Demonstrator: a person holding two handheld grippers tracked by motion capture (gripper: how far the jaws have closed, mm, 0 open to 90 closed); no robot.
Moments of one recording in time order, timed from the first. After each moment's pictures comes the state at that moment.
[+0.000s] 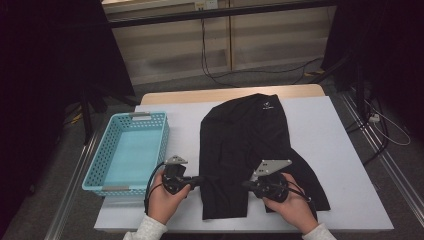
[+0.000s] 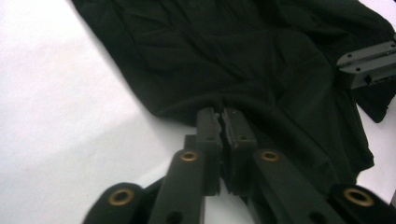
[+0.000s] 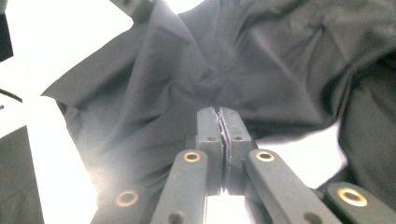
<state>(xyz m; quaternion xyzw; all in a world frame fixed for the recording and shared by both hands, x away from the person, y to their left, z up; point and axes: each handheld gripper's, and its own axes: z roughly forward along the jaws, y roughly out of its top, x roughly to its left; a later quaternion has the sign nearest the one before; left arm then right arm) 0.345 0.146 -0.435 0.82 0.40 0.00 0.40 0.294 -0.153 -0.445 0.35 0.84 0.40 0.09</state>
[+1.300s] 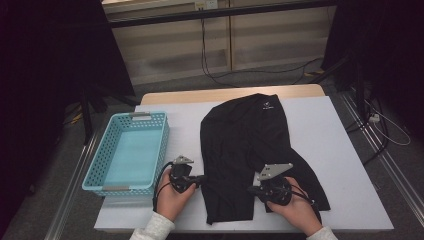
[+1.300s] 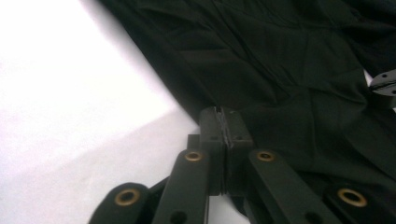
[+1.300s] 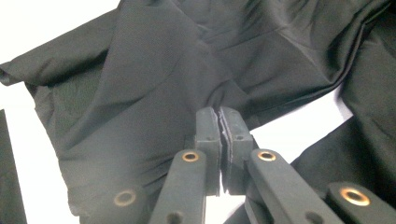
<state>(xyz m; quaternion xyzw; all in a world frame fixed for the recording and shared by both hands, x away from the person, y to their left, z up) 0.356 0.134 -0.455 0.82 0.42 0.01 0.38 0.293 -0.160 -0.460 0.35 0.85 0.38 0.08</state>
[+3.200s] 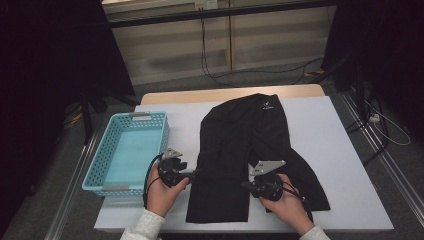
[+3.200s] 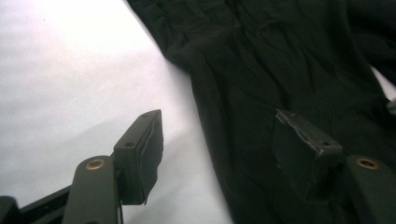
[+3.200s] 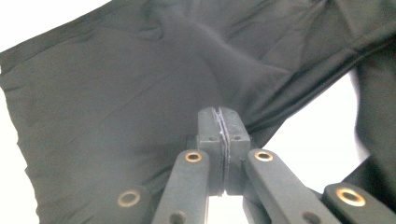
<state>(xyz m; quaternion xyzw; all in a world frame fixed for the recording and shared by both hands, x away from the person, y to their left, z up) 0.367 0.157 -0.440 0.80 0.44 0.09 0.39 0.303 -0.144 -0.463 0.36 0.84 0.39 0.09</state>
